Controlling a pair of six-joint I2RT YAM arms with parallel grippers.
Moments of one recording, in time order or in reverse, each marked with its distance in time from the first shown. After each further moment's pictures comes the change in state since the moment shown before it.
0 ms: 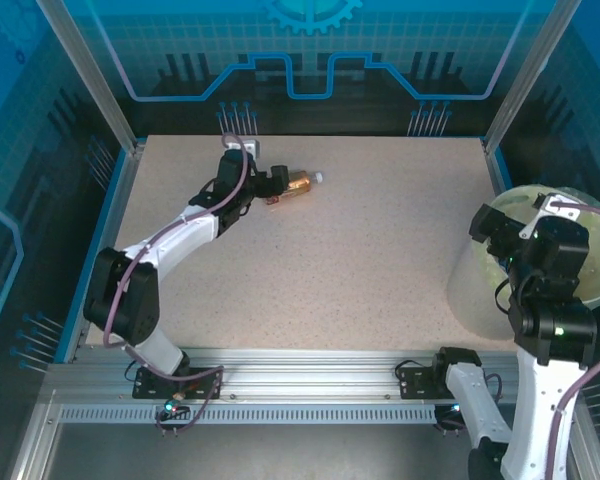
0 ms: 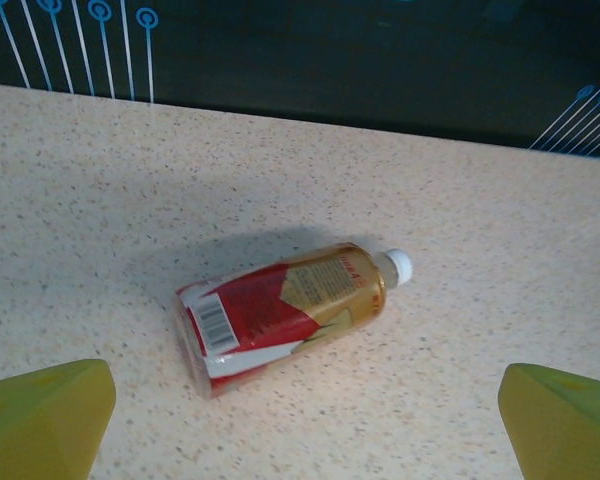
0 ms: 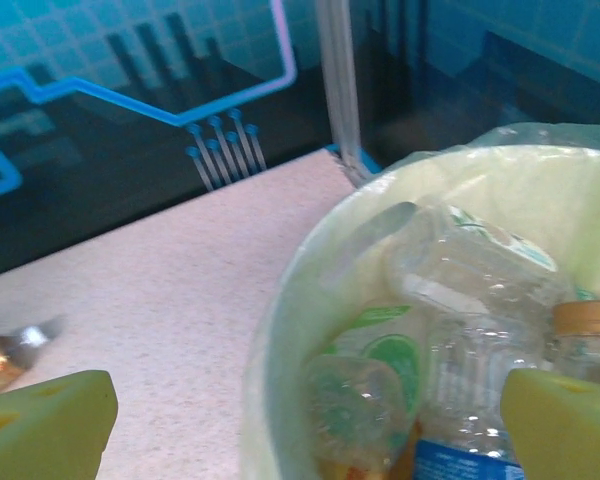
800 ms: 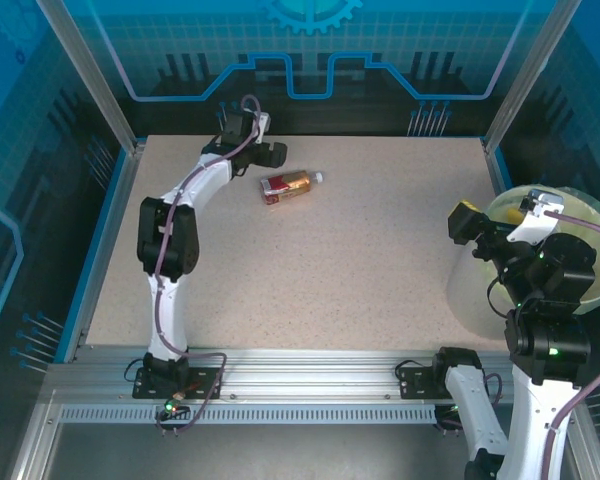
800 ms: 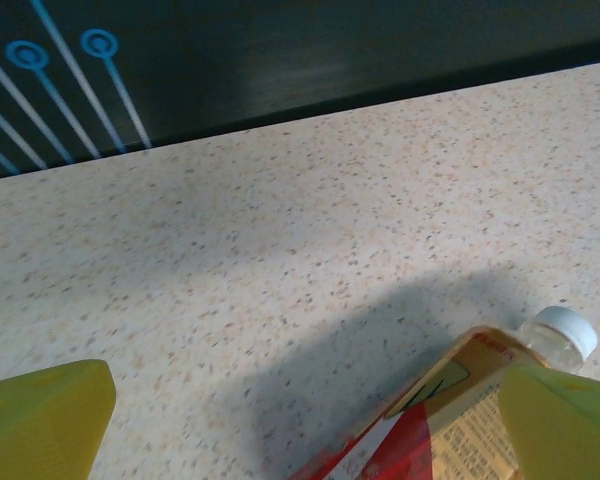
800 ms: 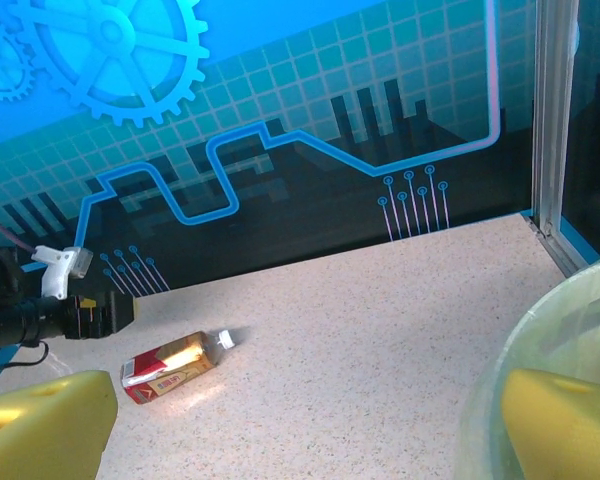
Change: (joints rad) left arm 0.157 0.563 0.716 -0.326 0.197 0.307; right arm 0.001 -0.078 -0.084 0.208 -0.339 0.011
